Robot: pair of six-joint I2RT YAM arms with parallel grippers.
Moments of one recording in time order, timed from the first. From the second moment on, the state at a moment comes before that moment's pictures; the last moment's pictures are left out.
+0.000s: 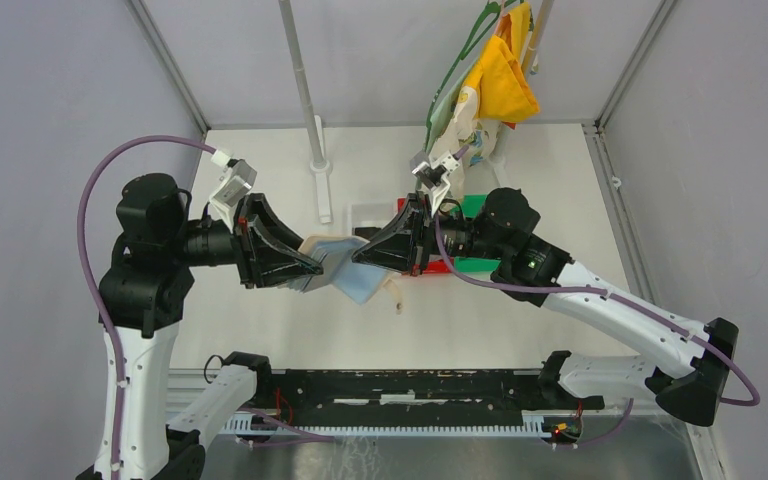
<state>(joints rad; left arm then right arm) -0.15 0.87 1.45 -0.84 1.30 -0.15 0.96 1.16 1.13 0.21 -0.55 0.61</state>
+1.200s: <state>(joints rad) -0.15 0.88 1.46 -0.86 1.32 -0.14 0.95 1.18 1.18 0.19 -0.61 0.65</state>
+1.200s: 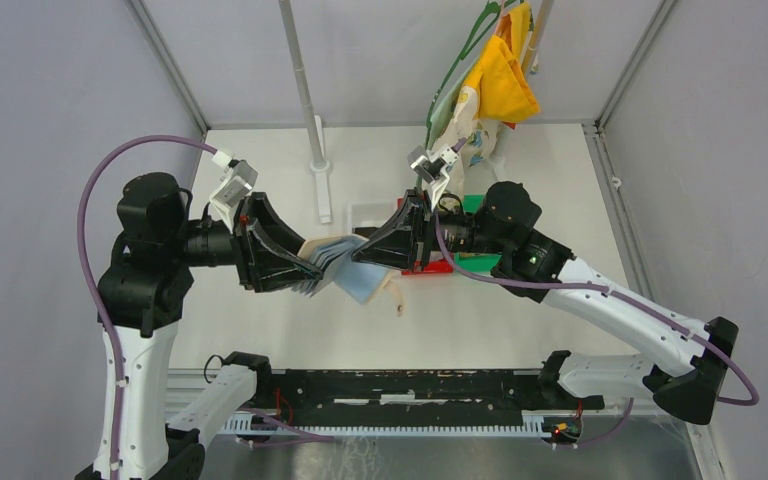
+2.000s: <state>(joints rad) -0.15 0.87 1.46 -0.87 1.36 -0.09 0.95 1.18 1.18 0.20 -0.66 0.68</state>
